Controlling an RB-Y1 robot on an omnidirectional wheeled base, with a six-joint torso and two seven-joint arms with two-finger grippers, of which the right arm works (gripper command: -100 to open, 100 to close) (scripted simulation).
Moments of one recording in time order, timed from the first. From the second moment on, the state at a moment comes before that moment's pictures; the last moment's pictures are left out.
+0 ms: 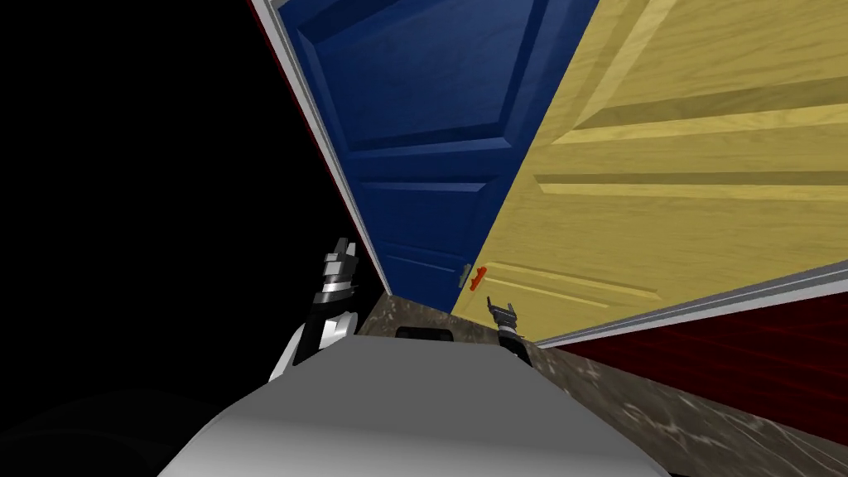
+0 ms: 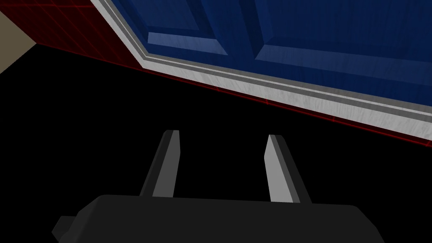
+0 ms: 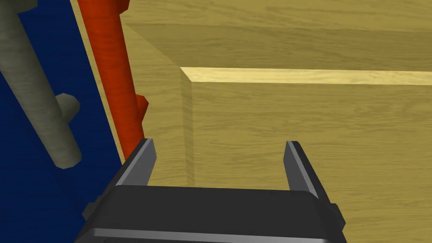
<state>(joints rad) 0.19 -0.36 0.11 -0.82 -0.58 -0.83 -1.49</state>
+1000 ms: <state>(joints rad) 0.16 -0.35 0.13 -0.86 -0.57 -0.83 -1.49</state>
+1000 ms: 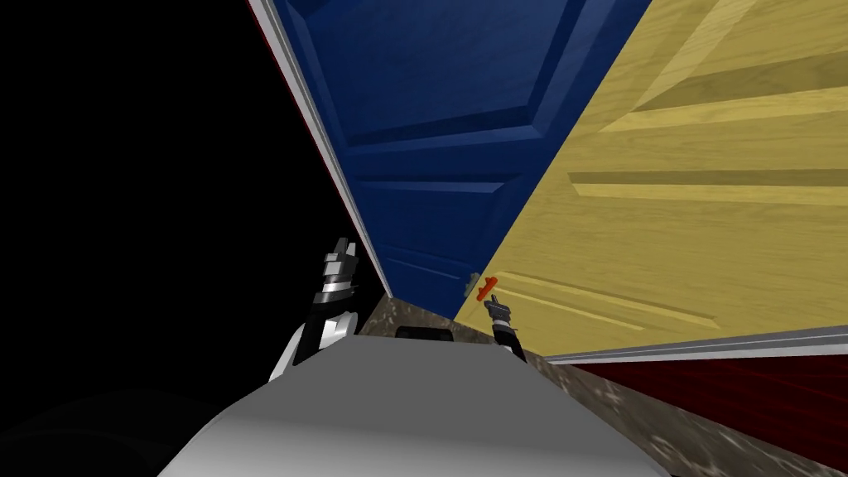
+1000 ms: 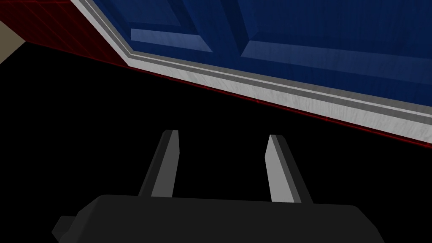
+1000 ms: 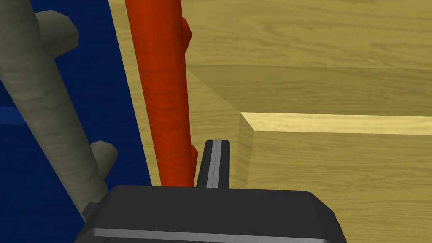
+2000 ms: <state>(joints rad) 0.28 -0.40 0.08 -0.82 -0.60 -0.82 -1.49</state>
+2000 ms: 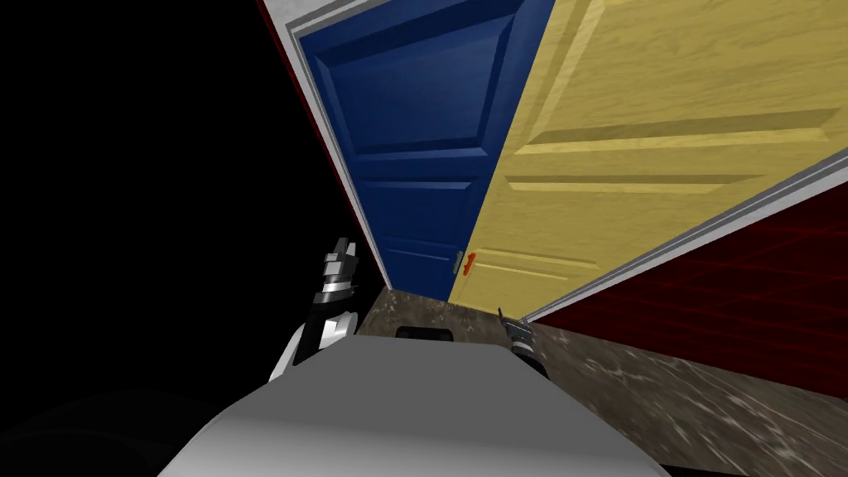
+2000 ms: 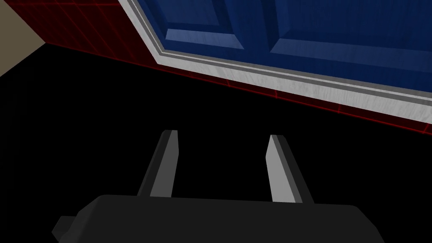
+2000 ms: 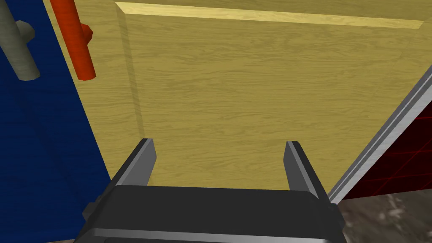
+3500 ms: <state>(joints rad) 0.19 -0.37 0.17 -0.89 -0.56 -0.86 -1.54</state>
